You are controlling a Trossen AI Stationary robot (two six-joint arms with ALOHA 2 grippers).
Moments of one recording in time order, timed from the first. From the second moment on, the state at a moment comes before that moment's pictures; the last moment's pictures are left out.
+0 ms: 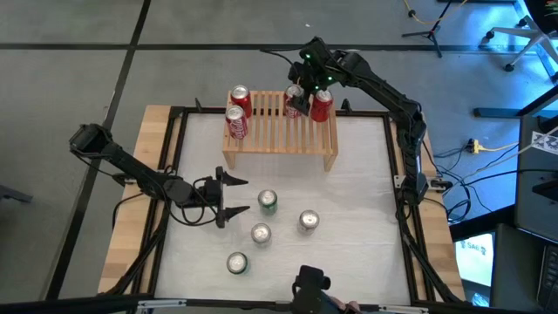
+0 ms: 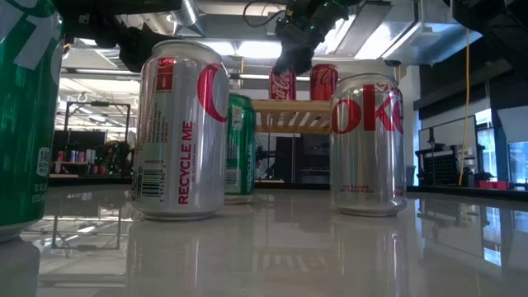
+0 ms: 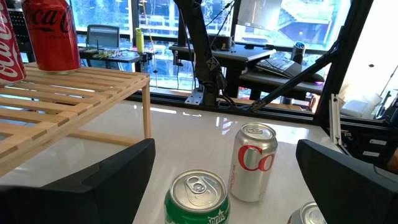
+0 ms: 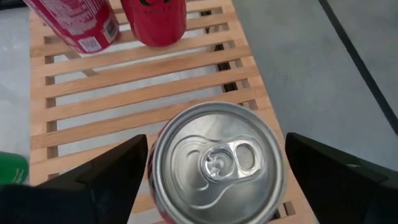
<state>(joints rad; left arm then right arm) -0.43 1.12 0.31 0.78 -0.58 -0.12 -0.59 2.03 2.26 -1.09 -0.23 -0.32</state>
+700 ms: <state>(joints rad) -0.43 1.12 0.31 0.78 -0.58 -0.13 -0.59 1.87 2.26 -1.08 -0.23 -0.32</state>
